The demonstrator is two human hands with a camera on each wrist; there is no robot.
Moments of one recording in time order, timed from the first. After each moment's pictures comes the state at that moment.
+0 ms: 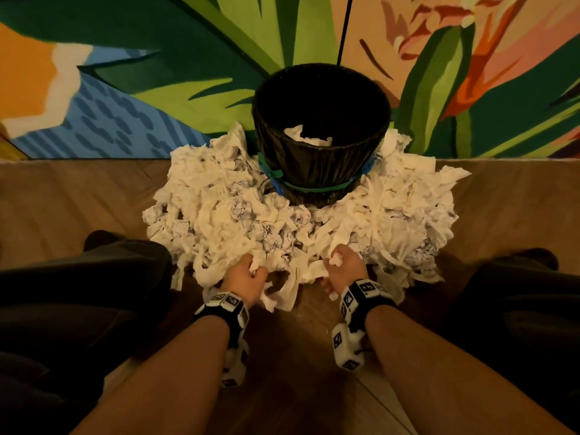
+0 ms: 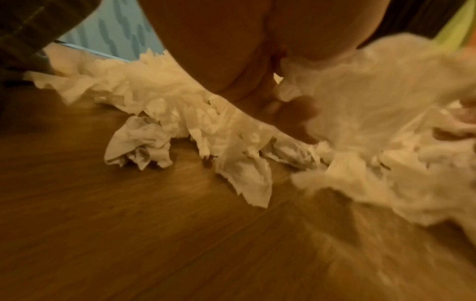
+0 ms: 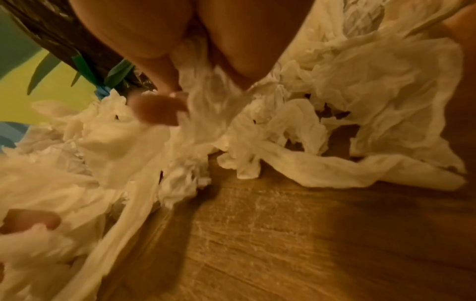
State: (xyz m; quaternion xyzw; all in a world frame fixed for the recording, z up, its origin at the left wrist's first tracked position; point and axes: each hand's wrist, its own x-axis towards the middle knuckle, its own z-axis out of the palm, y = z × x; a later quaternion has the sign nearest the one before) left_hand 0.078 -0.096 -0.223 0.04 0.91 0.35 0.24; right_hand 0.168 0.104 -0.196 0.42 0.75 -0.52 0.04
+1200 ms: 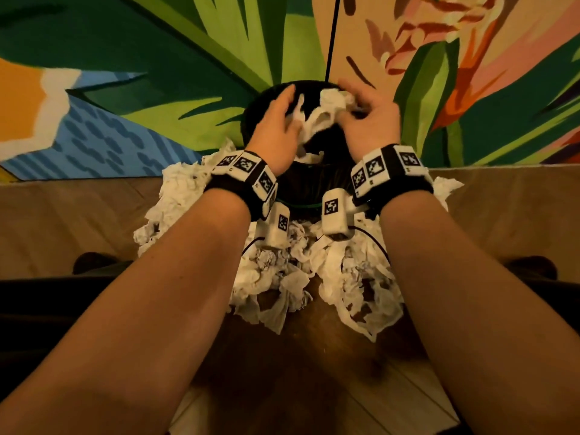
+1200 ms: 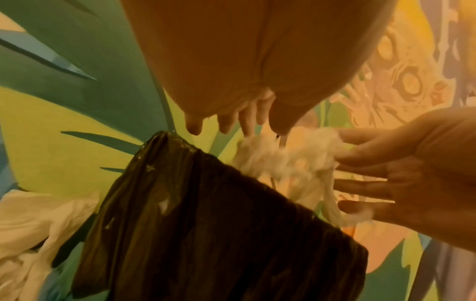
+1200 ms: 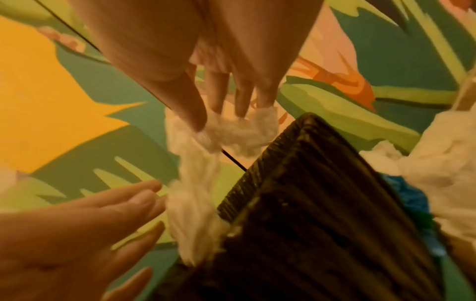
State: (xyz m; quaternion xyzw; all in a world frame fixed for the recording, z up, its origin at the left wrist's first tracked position) left_hand -0.039 0.050 -0.002 0.30 0.83 0.47 0.06; right_hand 0.038 0.188 0.010 0.20 0.76 -0.52 -0.33
